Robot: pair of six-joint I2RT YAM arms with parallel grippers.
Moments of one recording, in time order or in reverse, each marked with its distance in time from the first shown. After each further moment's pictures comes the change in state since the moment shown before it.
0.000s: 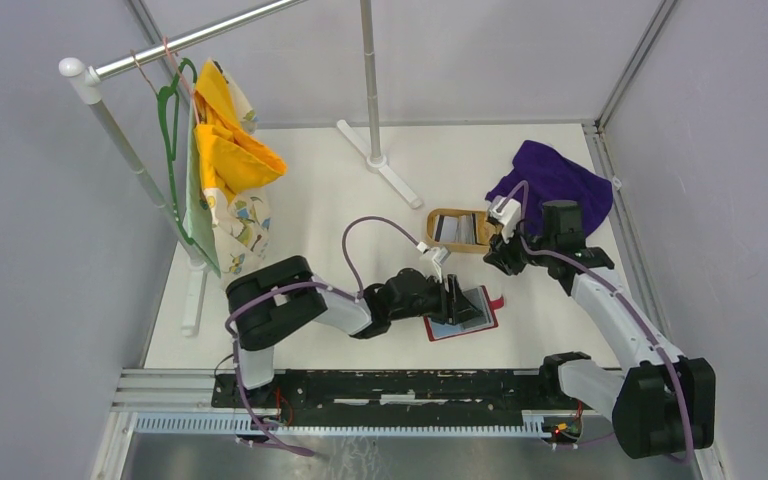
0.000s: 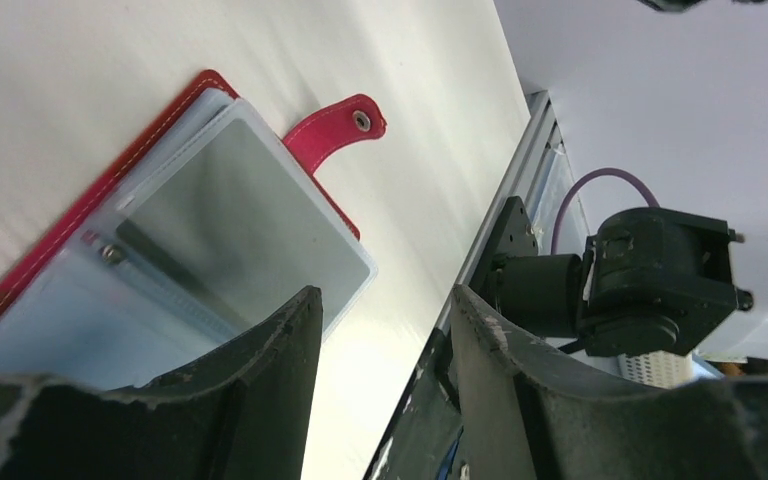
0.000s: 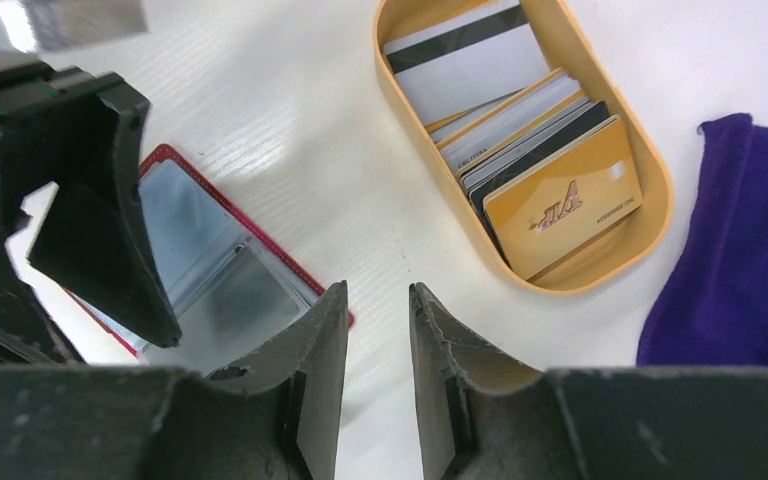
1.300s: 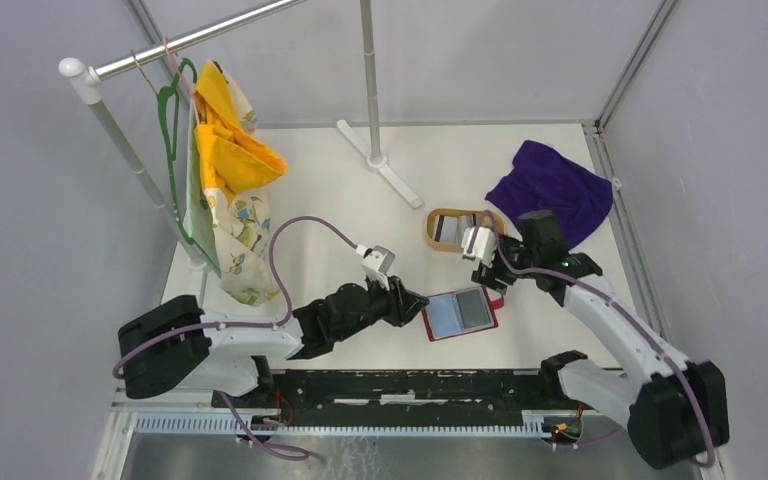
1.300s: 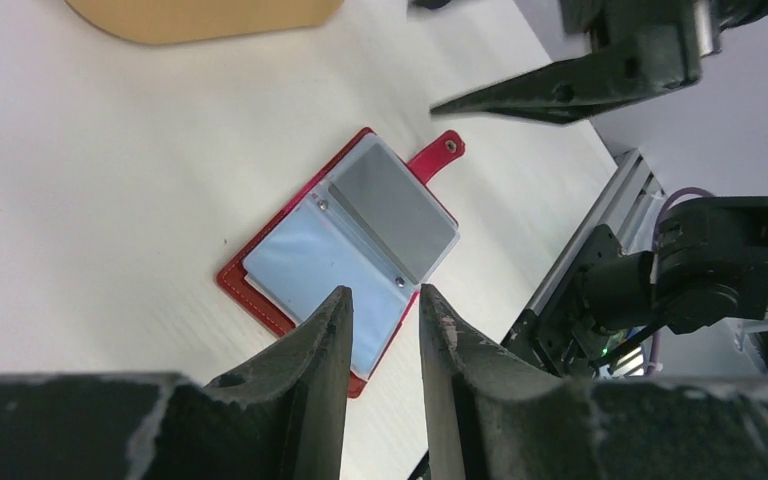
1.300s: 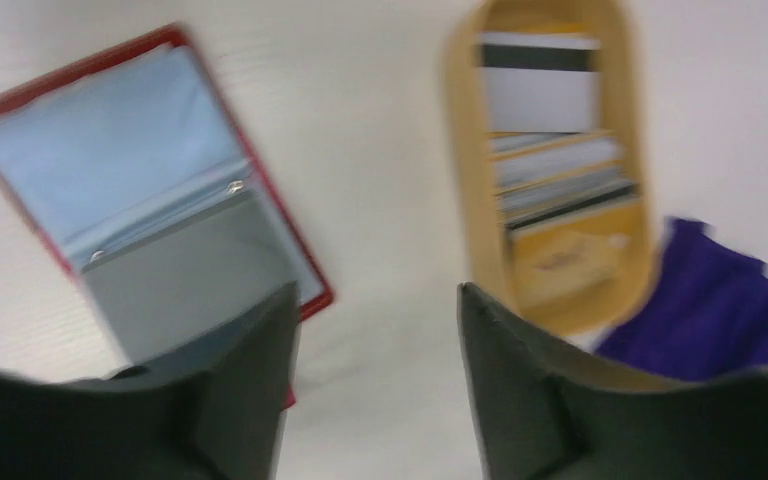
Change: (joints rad) left arm -0.020 -0.591 -0.353 -0.190 -0.339 0.289; right arm 0.181 0.036 -0.021 -0.127 0.103 -0.367
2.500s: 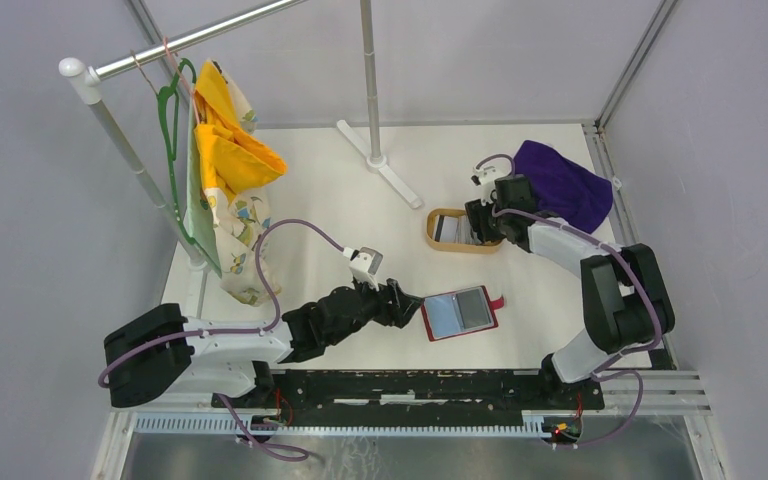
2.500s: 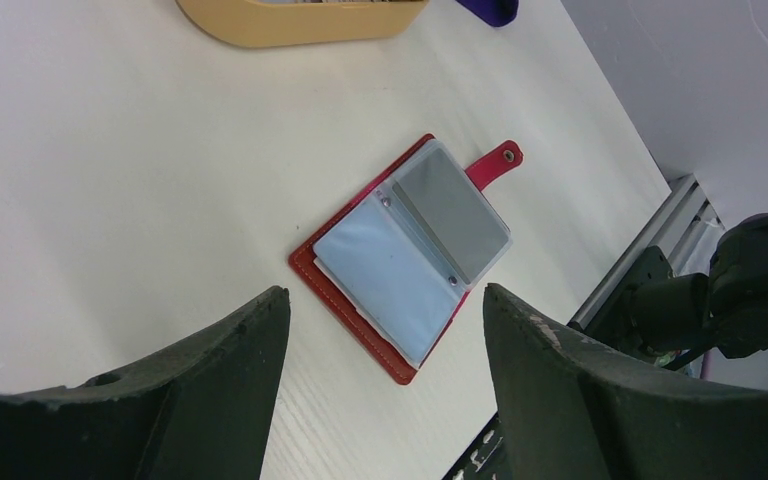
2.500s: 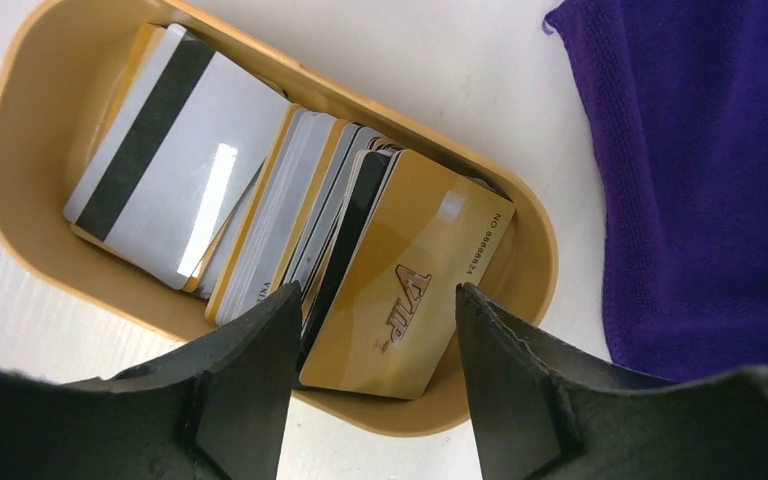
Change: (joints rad) left arm 0.000 -0.125 -0.048 -0.107 -0.112 0.008; right arm -0.047 0.459 0.220 0.396 0.461 0.848
